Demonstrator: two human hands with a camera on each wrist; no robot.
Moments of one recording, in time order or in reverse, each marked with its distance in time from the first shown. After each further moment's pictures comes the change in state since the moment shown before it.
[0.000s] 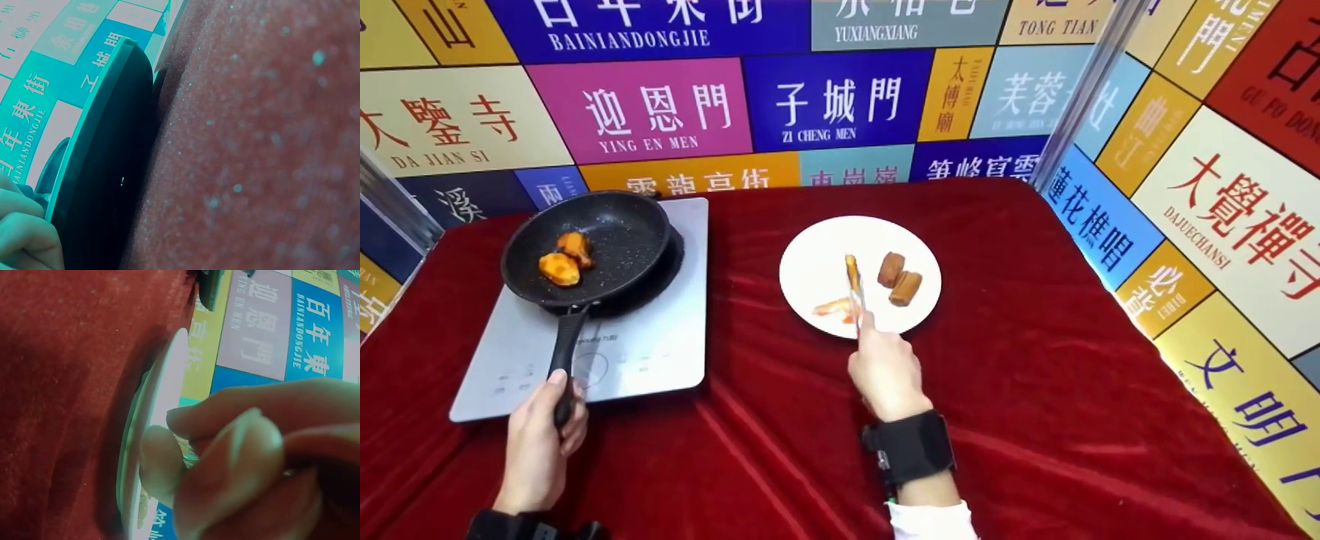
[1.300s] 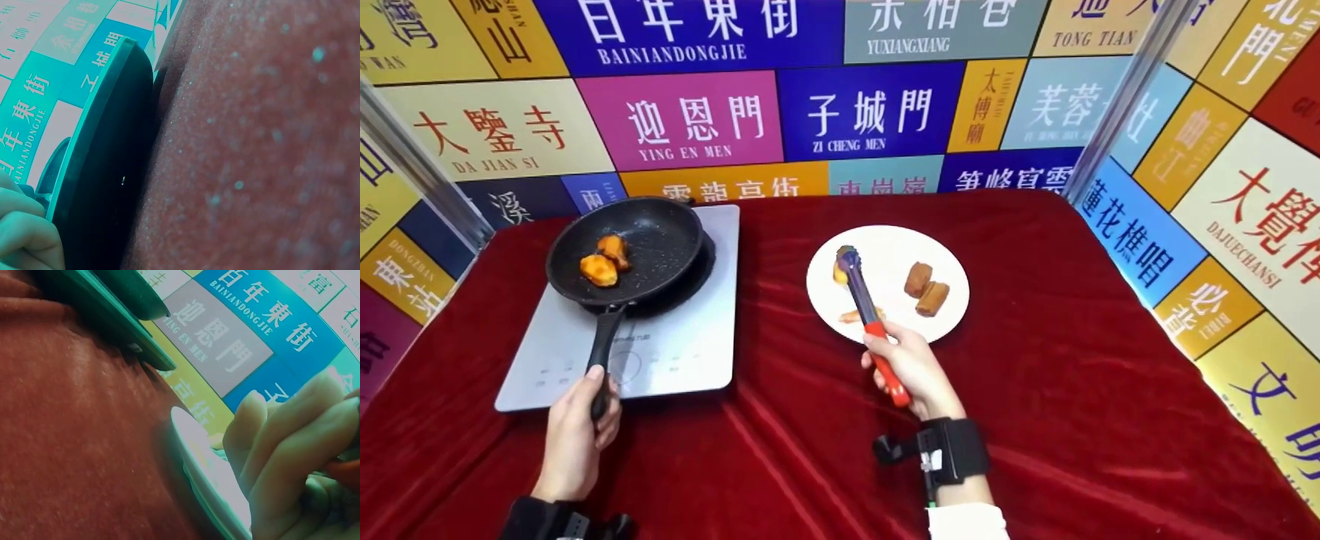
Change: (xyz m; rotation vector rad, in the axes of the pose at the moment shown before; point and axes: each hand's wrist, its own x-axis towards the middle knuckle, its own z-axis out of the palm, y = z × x) left_hand 0.002 -0.004 -0.001 0.021 -0.002 0.034; right_hand 0.016 0.013 0.006 1.160 -0.320 0.075
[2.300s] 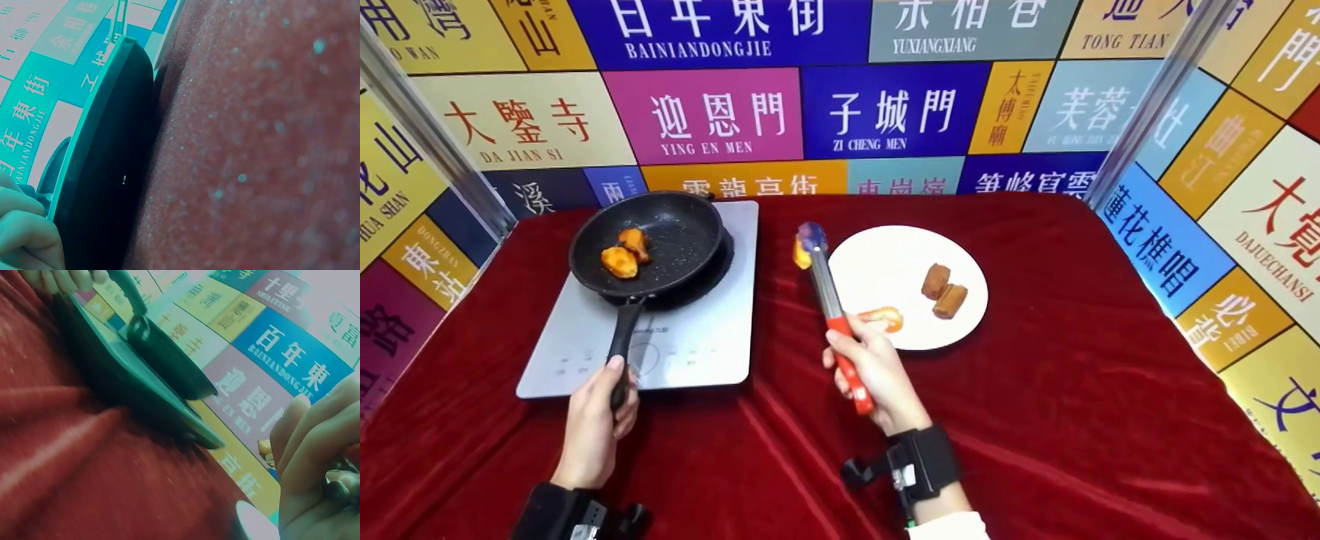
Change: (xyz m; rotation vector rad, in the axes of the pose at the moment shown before) left_hand 0.002 -0.002 -0.002 0.023 0.004 0.020; right_hand 0.010 0.007 0.059 0.272 -0.105 -0.118
